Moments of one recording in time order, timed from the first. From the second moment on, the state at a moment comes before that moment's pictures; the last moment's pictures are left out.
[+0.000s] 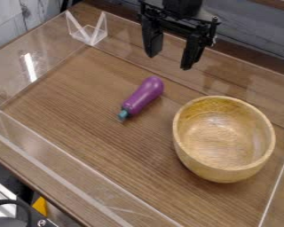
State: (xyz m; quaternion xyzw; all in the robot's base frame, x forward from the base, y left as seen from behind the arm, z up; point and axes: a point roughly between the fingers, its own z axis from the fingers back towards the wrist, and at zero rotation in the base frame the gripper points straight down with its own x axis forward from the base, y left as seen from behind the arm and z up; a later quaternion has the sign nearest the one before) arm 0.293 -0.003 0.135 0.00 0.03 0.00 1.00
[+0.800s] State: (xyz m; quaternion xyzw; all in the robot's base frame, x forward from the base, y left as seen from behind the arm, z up) arm 0.276 0.024 0.091 0.00 0.04 0.00 1.00
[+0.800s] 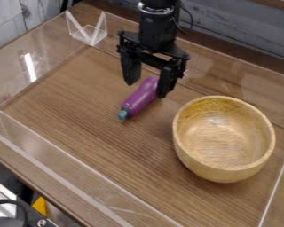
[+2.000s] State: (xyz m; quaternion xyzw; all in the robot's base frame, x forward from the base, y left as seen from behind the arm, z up) arm 0.278 0.036 0.073 0.02 0.01 -0.01 1.00
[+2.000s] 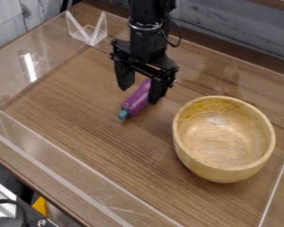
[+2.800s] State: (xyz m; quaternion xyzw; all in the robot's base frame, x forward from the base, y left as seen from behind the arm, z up) arm 0.282 0.038 0.064 0.02 -0.01 -0.01 1.00
